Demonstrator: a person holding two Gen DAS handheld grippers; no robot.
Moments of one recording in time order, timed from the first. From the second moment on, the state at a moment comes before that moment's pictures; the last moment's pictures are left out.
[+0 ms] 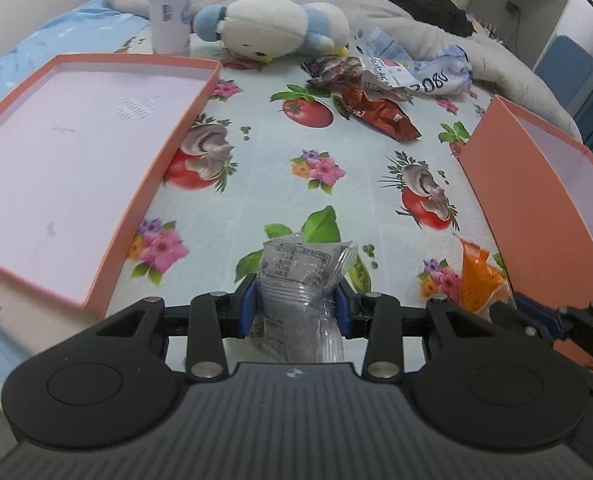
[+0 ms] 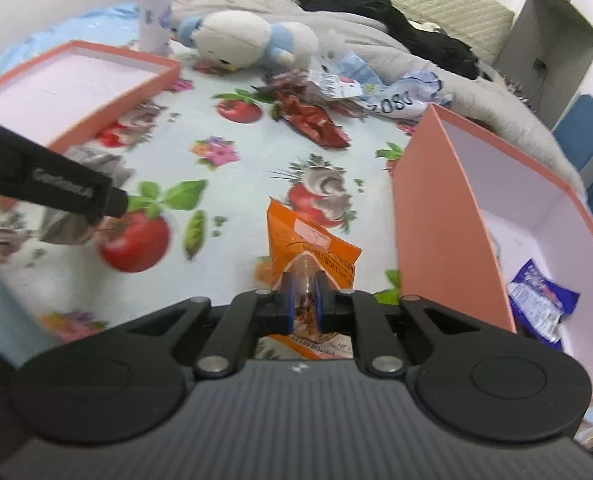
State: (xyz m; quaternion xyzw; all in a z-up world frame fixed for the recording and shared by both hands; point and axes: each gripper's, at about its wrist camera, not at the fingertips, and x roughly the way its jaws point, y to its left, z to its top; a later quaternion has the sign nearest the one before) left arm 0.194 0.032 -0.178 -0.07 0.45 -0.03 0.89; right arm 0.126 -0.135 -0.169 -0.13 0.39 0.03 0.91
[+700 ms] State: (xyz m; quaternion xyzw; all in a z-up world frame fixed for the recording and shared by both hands) left arm 0.151 0.054 -0.194 -0.07 0.44 -0.03 0.89; right arm 0.118 -0.169 -0.177 -0.02 0.39 0.10 0.92
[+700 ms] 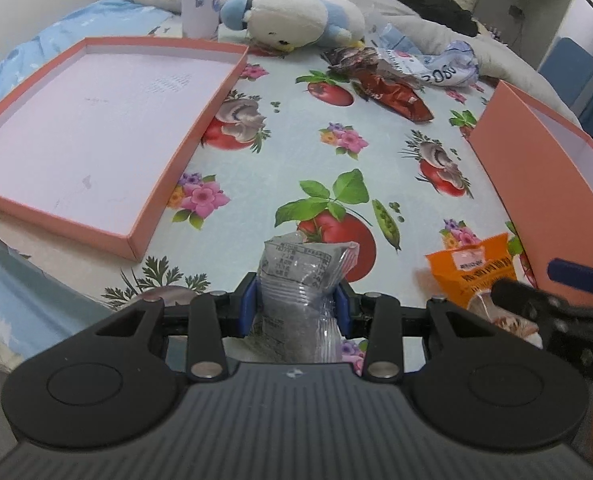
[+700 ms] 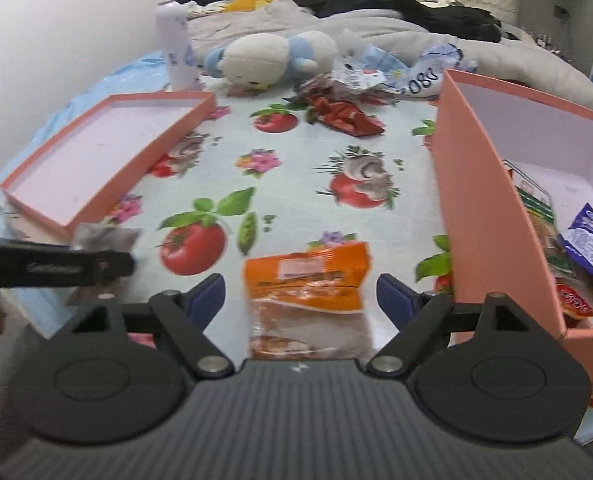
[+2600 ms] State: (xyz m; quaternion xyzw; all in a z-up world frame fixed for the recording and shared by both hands) left arm 0.164 -0.155 -0.060 -0.05 0.38 -0.25 0.89; right arm 0.044 -0.354 -0.058 0.08 0.30 -0.07 0.95
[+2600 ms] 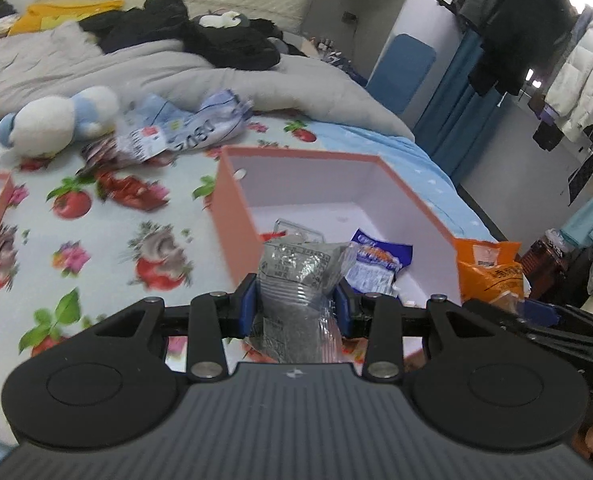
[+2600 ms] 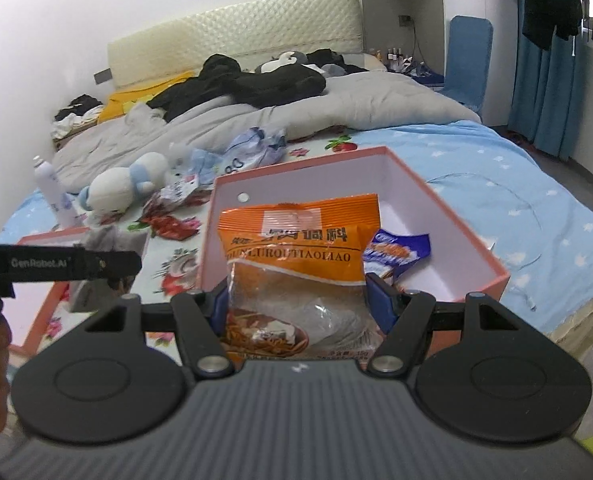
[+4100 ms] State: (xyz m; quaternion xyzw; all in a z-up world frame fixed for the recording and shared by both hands) left arm 0.202 -0.216 -0.066 0.03 0.37 -0.24 0.90; right arm 0.092 -0.399 -0.100 0.15 0.30 -0.07 0.94
